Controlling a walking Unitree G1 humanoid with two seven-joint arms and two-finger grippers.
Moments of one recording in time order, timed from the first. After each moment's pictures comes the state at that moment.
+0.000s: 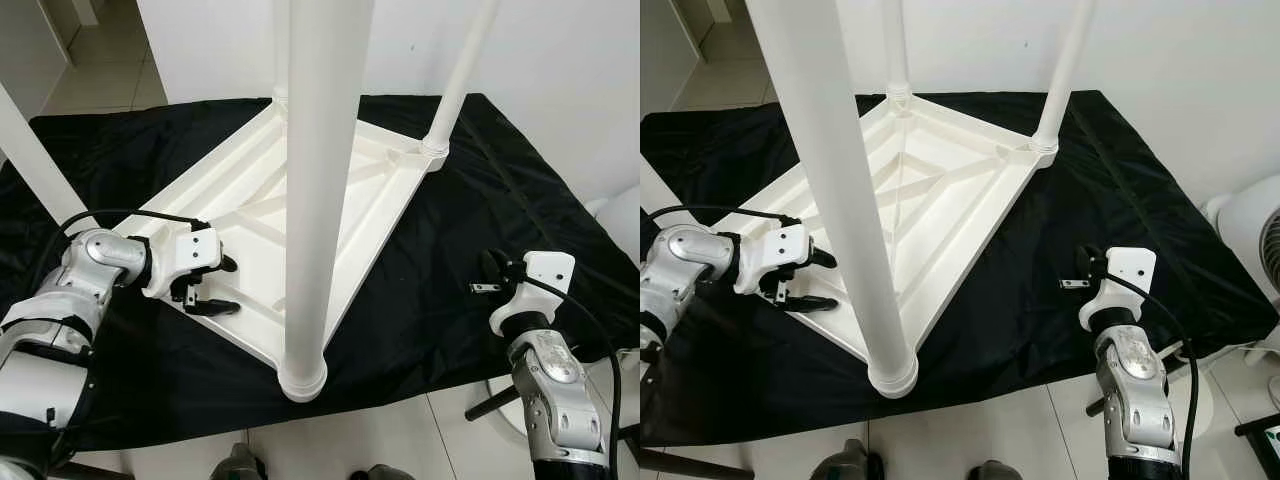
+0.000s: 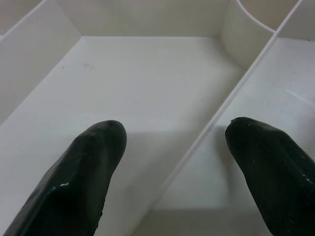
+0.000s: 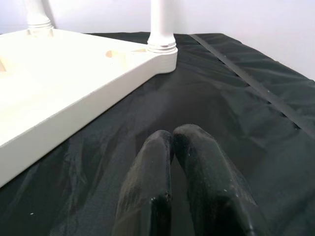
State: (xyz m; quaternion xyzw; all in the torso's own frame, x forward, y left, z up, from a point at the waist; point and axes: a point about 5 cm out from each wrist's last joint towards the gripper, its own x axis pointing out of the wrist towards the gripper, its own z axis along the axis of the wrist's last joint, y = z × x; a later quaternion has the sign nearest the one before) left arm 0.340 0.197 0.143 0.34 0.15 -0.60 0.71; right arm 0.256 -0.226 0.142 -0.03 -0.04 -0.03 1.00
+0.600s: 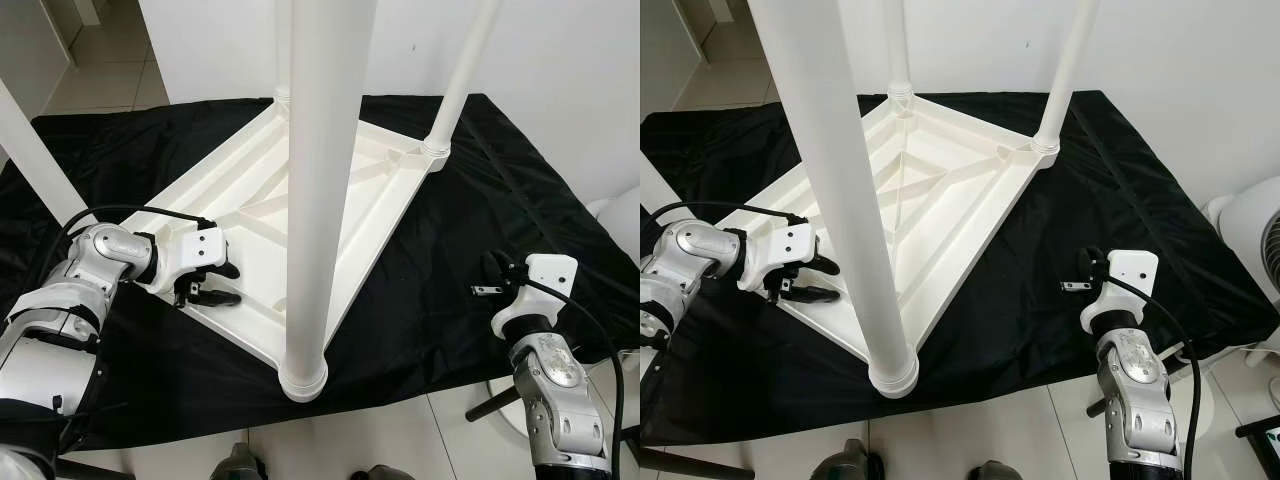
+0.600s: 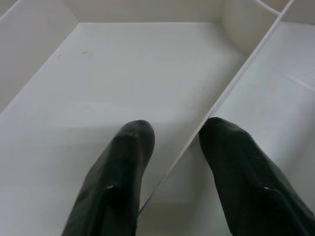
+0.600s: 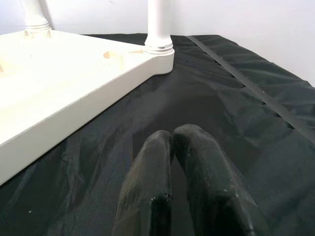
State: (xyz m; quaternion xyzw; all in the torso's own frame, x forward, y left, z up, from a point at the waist) left arm 0.344 0.200 0.145 0.36 0.17 -0.60 0.70; right arm 0.253 -0.227 0.142 -0.03 -0.04 -0.03 1.00
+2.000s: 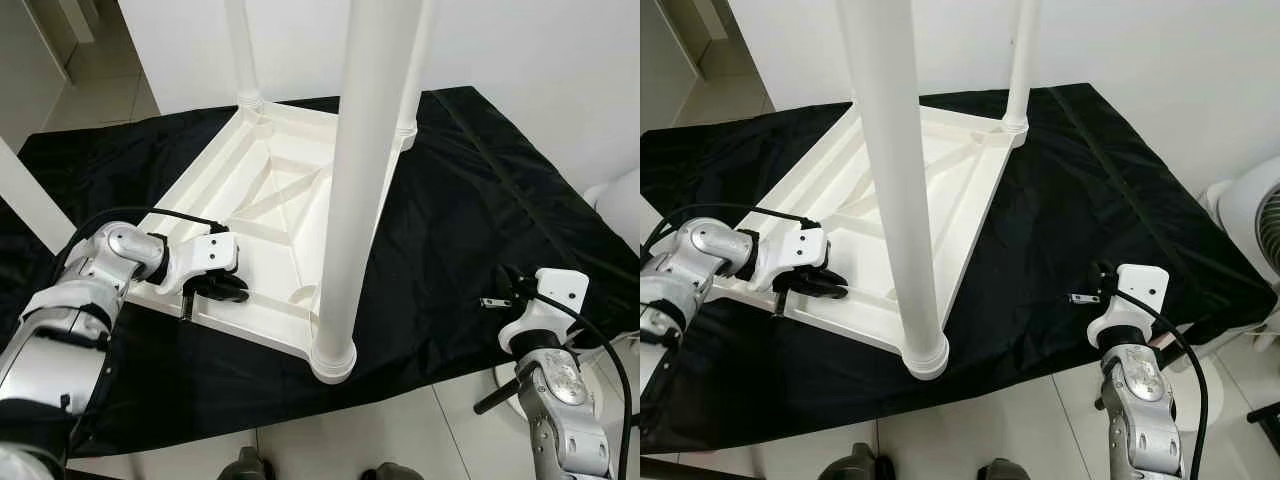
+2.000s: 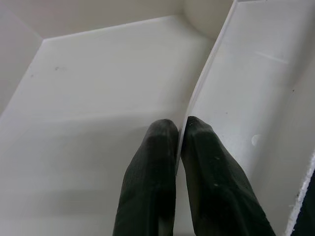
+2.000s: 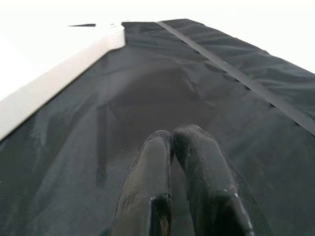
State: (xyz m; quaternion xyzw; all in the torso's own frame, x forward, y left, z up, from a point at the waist) left arm 0.345 0.193 0.139 0.34 0.19 -0.59 0.70; right arm 0.237 -0.232 0.134 -0.03 -0.03 -0.07 1.00
